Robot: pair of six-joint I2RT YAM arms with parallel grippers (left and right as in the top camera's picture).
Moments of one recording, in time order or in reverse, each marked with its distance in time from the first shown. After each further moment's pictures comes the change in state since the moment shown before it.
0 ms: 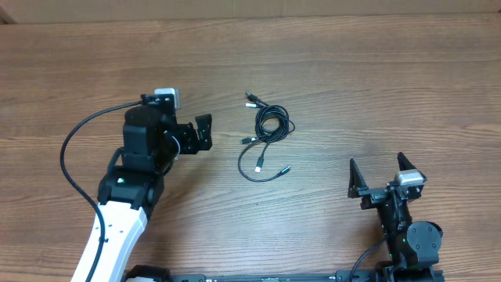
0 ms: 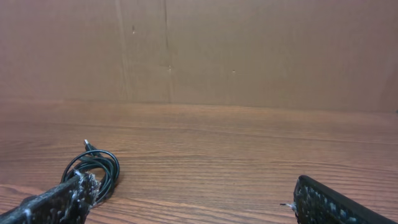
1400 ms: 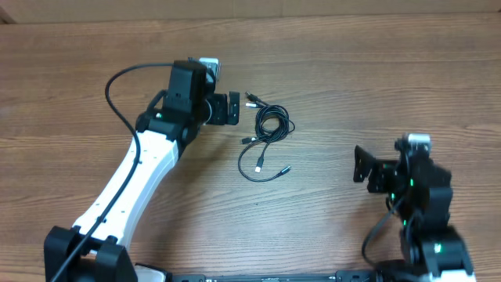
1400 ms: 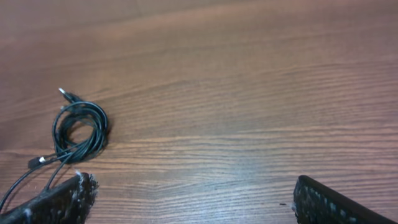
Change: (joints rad) left arm -0.143 0.435 0.405 -0.184 -0.059 0.076; right arm 0.000 0.664 0.547 -0.437 0.066 0.139
